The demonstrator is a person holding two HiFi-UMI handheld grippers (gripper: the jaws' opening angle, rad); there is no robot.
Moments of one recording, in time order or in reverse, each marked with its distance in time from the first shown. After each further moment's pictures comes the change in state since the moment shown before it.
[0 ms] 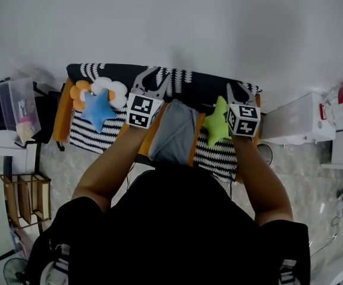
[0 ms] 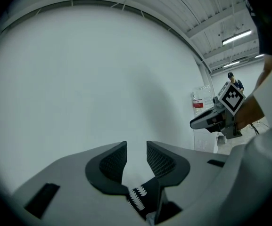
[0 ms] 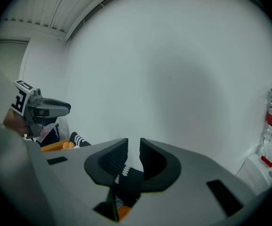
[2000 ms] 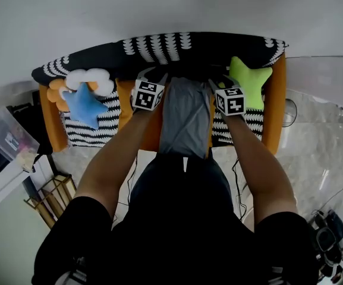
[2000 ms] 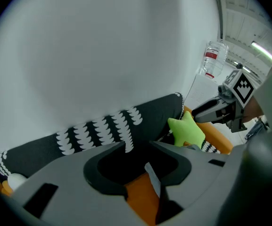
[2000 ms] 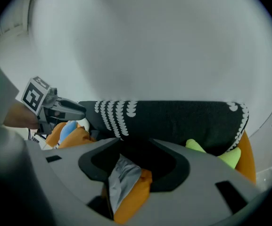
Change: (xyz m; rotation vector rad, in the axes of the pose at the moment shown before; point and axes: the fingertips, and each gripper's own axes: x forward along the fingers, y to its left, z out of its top) left arm 0.175 0.008 -0.411 -0.186 0.711 -0.283; right arm 0.219 0.042 -0.344 0.263 0.564 0.119
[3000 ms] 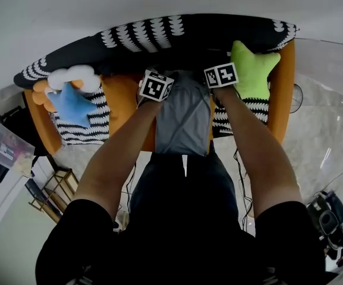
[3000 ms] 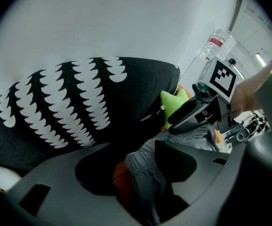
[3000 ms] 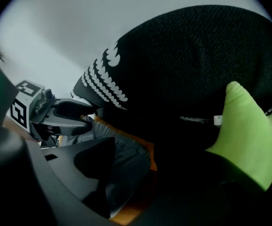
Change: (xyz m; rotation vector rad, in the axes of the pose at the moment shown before) left arm 0.117 -0.047 -0.082 -0.054 0.269 -0.199; right arm 0.126 -0.003 -0.101 0.214 0.416 0.213
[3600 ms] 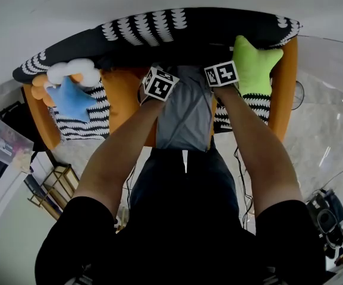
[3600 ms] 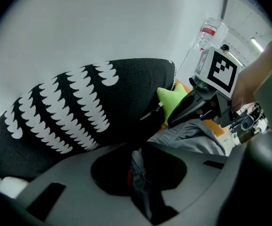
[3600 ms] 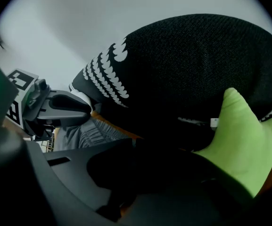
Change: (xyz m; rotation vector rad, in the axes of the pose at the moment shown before) left arm -0.005 -0.007 -0.003 0.123 0.011 0.060; right arm -0.002 0.003 -0.009 -0.071 0.014 -0.065
